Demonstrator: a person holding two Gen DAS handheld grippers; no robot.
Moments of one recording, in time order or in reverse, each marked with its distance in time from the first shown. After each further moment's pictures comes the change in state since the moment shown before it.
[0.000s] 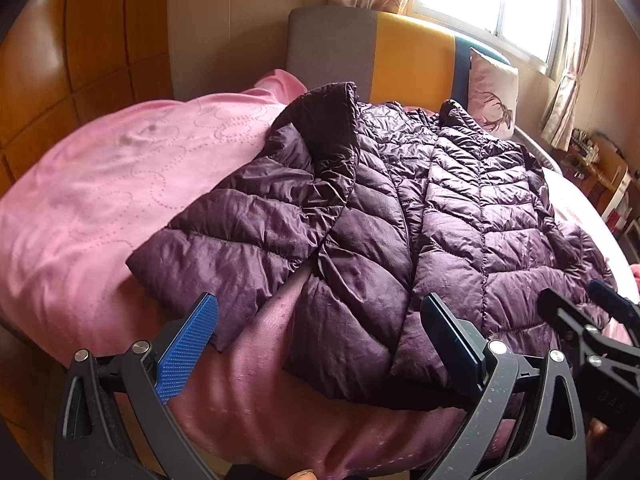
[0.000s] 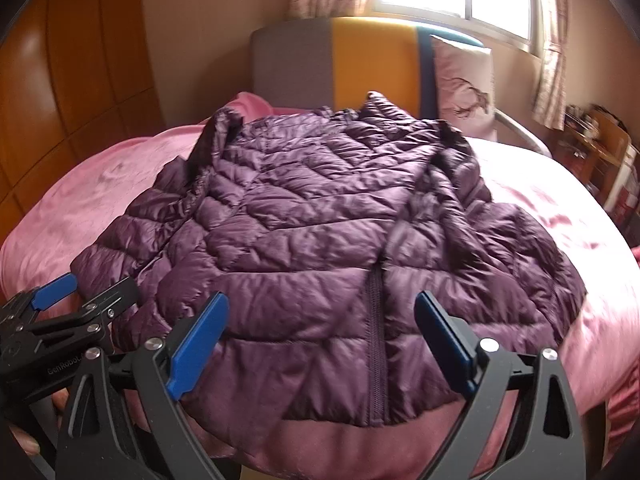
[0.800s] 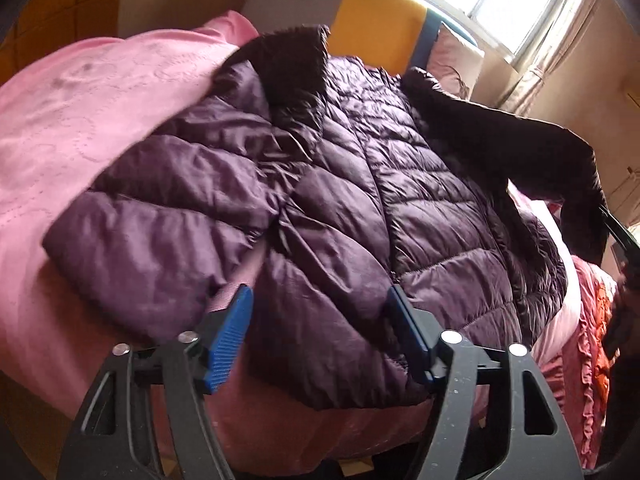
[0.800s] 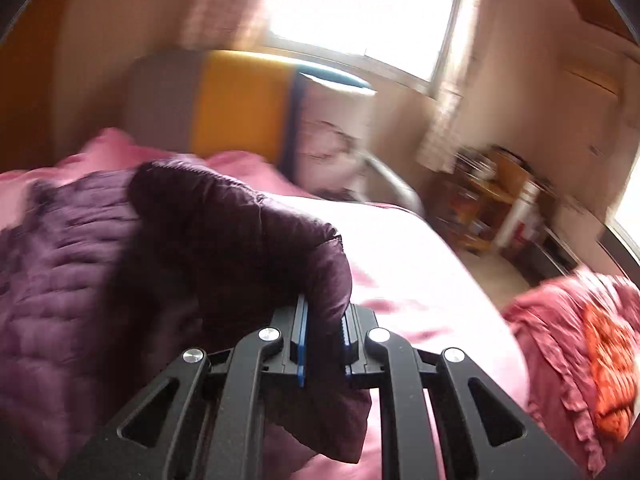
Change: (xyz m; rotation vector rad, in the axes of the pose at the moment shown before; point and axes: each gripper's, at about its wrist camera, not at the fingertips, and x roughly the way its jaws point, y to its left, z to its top) left arm 0.042 0.015 0.005 -0.041 0.214 -0.294; right arm -0.014 -0.214 0.083 0.043 -0.113 -0.490
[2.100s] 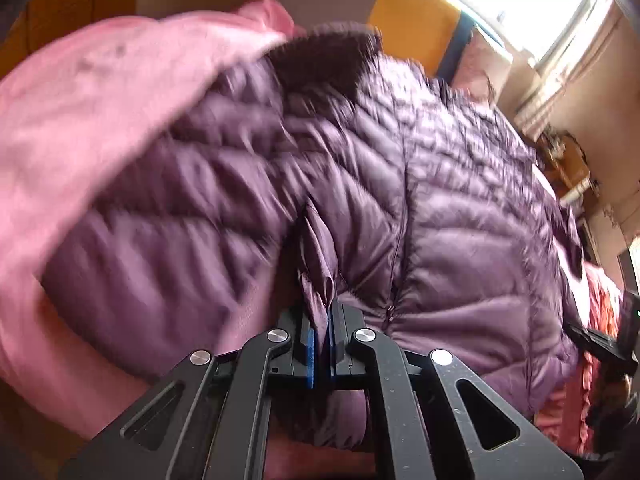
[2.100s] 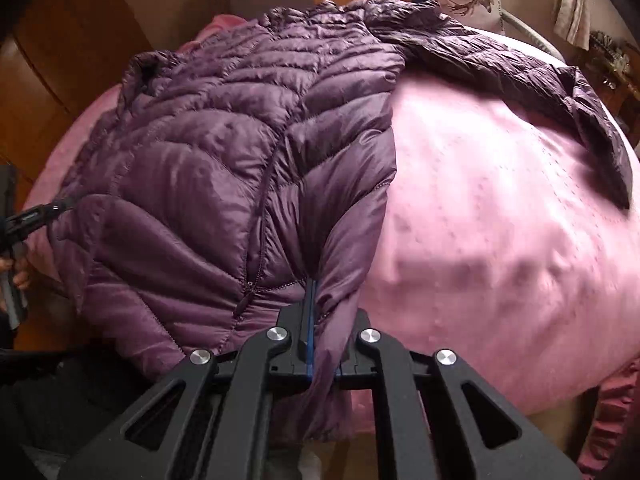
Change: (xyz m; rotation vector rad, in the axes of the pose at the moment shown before) left arm -0.007 0.066 0.018 -0.028 0.066 0.043; right arm -0.003 0.087 -0.119 -0.069 0.493 0.566
